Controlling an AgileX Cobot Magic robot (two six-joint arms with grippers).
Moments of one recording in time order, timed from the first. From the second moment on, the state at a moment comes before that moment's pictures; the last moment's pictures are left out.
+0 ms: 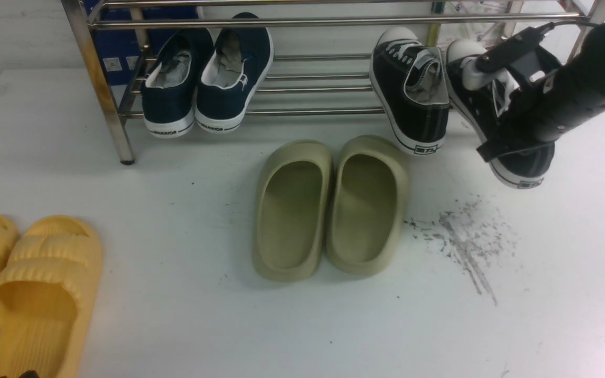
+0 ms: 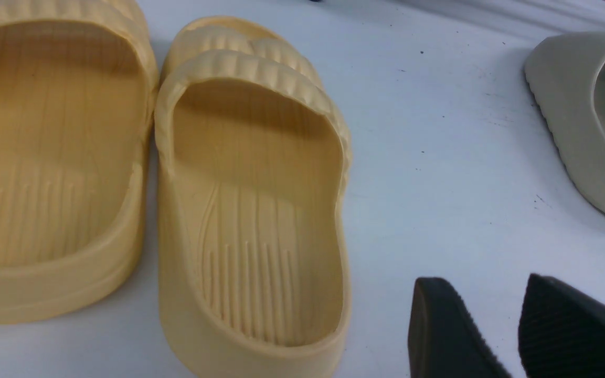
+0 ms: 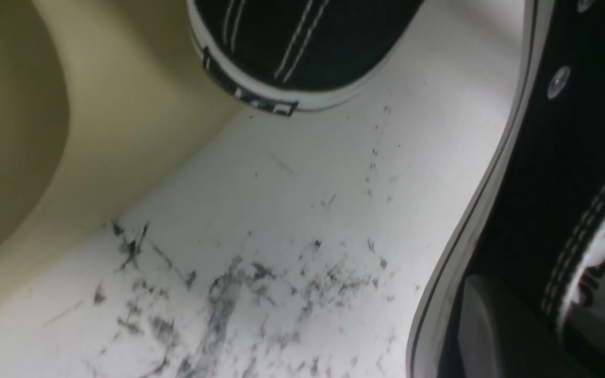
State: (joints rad) right arm 0.19 1.85 -1.47 0.02 0.62 -0.35; left arm -0.10 -0.01 0.03 0.06 0.40 -0.37
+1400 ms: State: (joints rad) right arm 0.17 2.04 -1.73 0.15 0.54 -0.35; left arm -0.10 -0.01 0.03 0.06 0.40 -0.37
